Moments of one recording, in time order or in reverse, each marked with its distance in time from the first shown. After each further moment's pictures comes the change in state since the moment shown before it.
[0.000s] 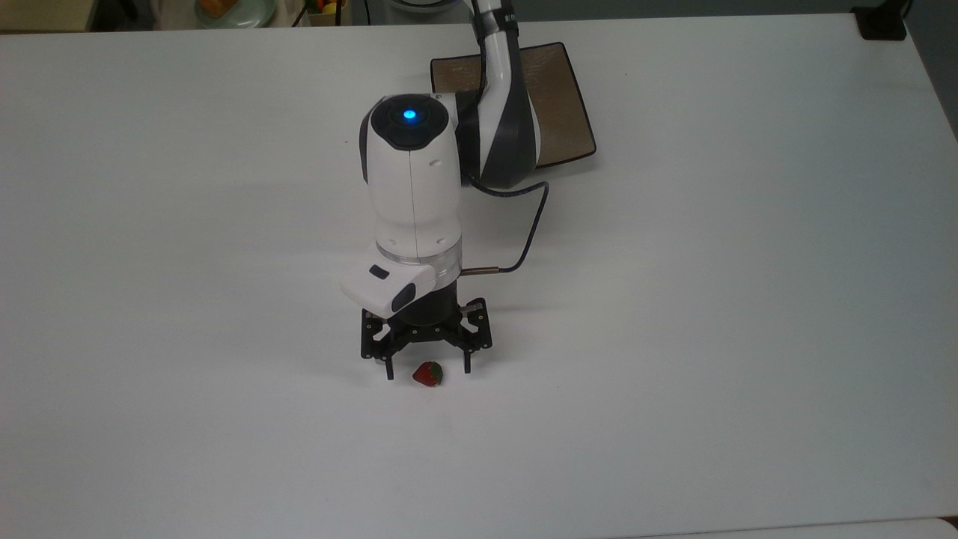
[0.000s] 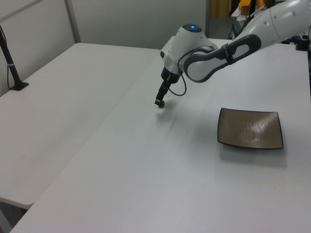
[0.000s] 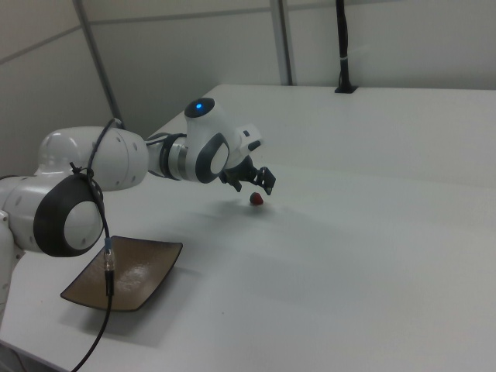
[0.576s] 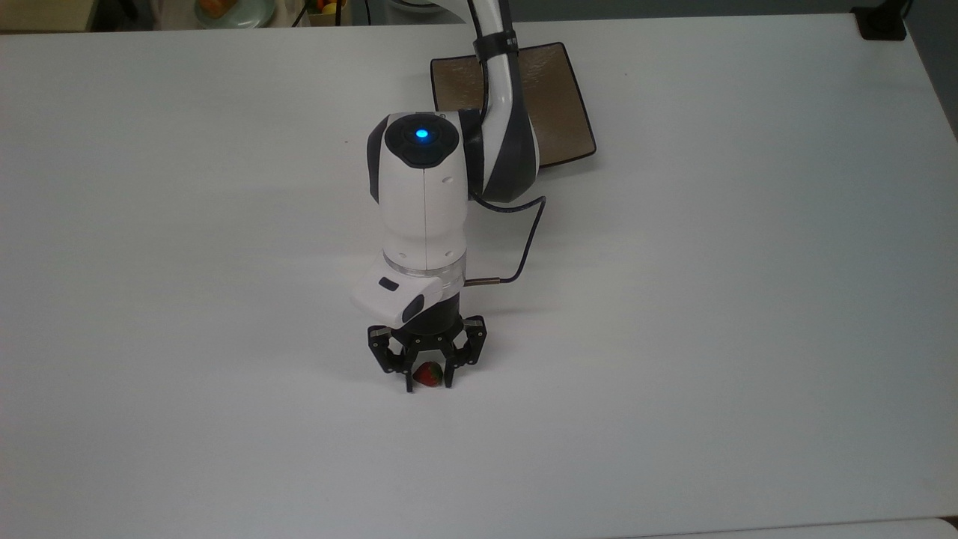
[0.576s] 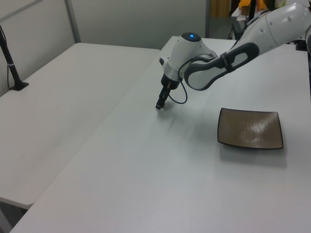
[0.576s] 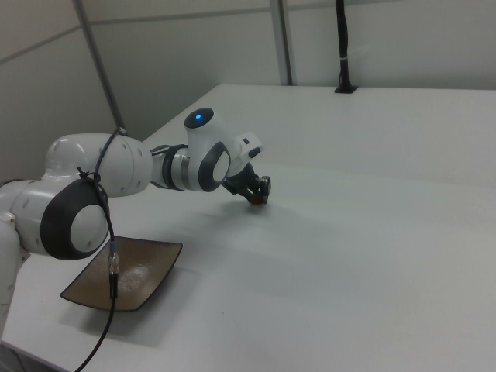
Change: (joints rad) arm 0.001 0.037 0.003 0.001 -0.062 0.042 0.003
